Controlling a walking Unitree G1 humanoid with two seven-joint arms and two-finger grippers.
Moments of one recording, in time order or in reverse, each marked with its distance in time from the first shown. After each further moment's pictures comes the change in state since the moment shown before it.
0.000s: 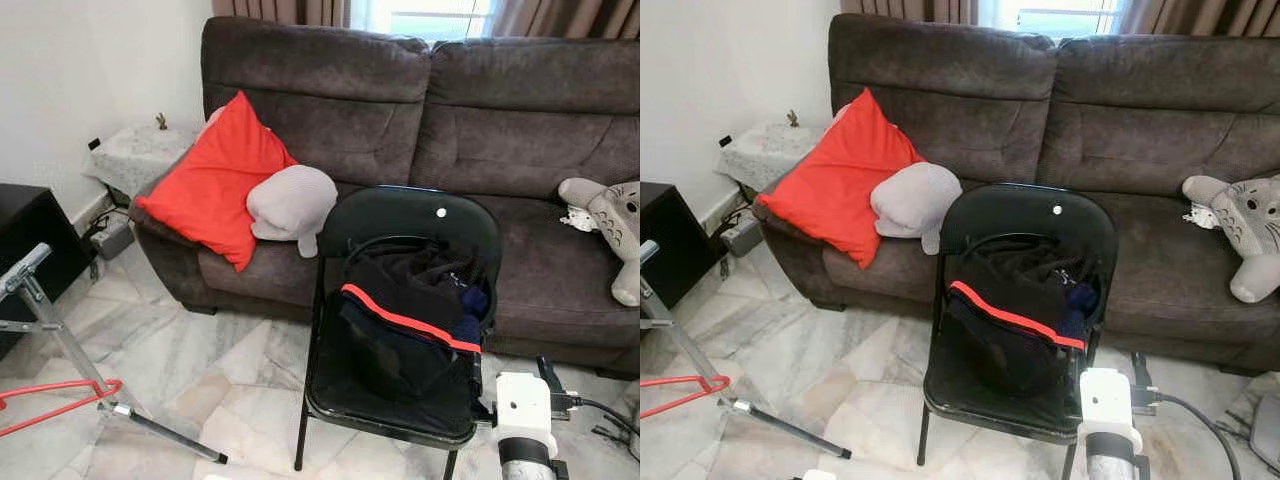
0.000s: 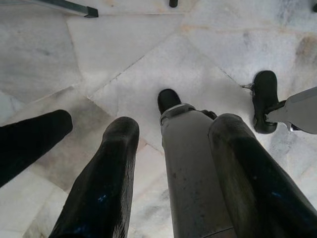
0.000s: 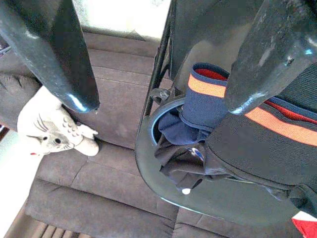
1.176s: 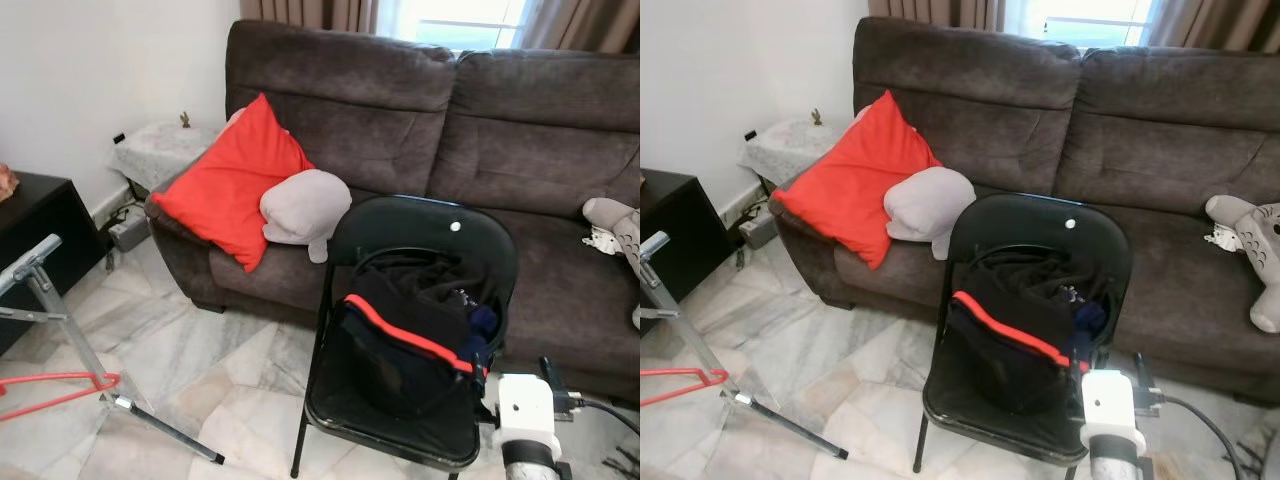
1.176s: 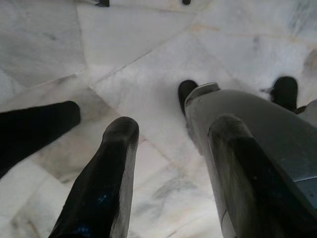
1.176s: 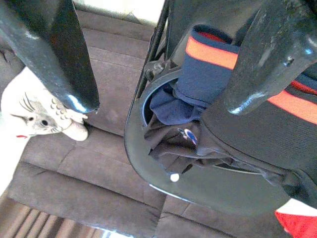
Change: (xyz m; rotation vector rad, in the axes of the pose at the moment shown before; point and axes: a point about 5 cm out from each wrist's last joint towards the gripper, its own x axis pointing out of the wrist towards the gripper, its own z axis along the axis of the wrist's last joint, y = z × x) left arm -0.005 0.012 -0.021 -0.008 0.021 0.034; right arm -0.001 -0.002 0.000 -0.013 -0.009 0.010
